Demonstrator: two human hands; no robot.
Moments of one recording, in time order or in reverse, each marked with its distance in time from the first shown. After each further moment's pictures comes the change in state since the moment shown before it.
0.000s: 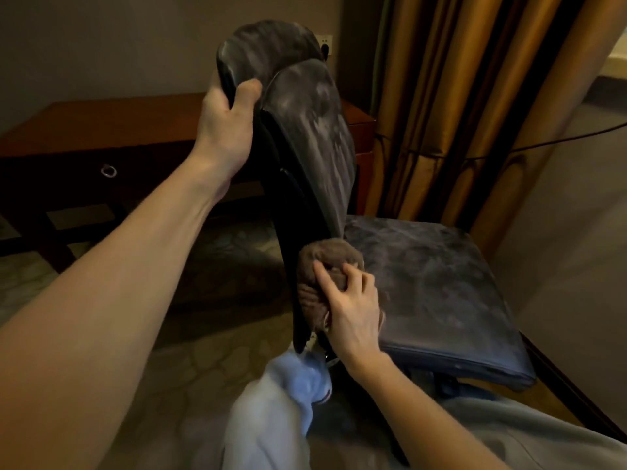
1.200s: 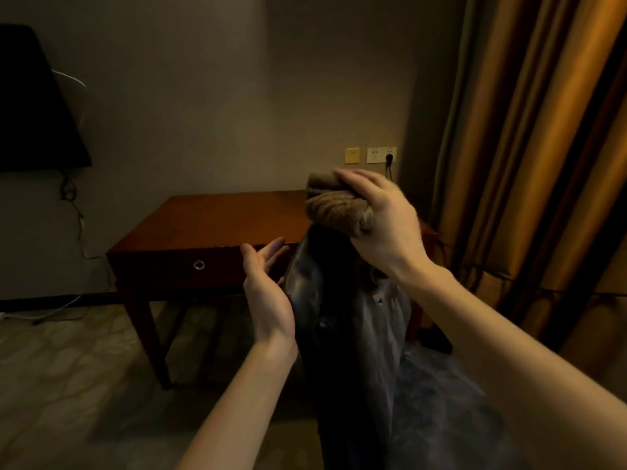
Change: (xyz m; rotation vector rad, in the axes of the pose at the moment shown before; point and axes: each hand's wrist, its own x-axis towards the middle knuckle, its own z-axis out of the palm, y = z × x) left_hand 0.003 0.050 -0.024 -0.490 0.378 -0.387; right_hand 0.322 -0.072 -0.211 0.476 0.128 -0.276
